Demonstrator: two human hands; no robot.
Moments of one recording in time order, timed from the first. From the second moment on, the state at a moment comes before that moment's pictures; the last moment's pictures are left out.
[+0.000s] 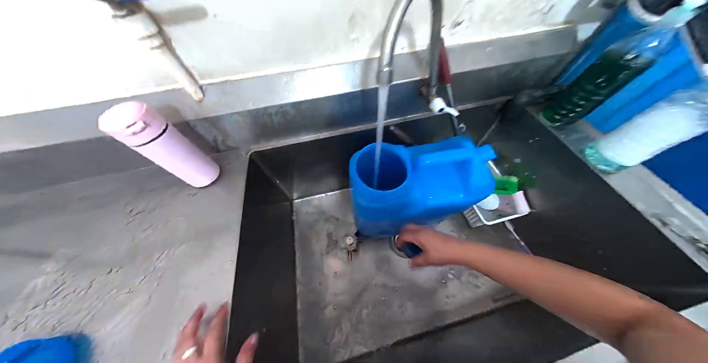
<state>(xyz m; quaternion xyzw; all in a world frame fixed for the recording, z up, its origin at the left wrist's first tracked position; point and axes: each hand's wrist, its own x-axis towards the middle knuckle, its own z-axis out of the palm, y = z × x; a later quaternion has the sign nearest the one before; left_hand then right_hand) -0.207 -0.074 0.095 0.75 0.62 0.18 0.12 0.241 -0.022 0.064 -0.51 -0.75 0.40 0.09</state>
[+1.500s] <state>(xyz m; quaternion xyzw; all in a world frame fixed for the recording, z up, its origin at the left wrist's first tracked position) -0.079 0.173 0.088 0.67 0.68 0.24 0.18 0.233 0.092 0.139 -0.60 -0.67 0.11 0.42</state>
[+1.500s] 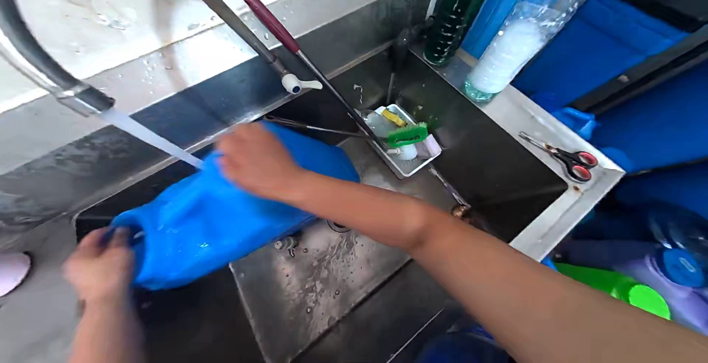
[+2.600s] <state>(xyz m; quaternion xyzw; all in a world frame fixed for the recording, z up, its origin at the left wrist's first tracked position) 0.161 0.115 0.149 0.57 0.80 0.09 0.14 0.477 -0.136 -0.216 -0.75 -0.50 0.41 -0.12</state>
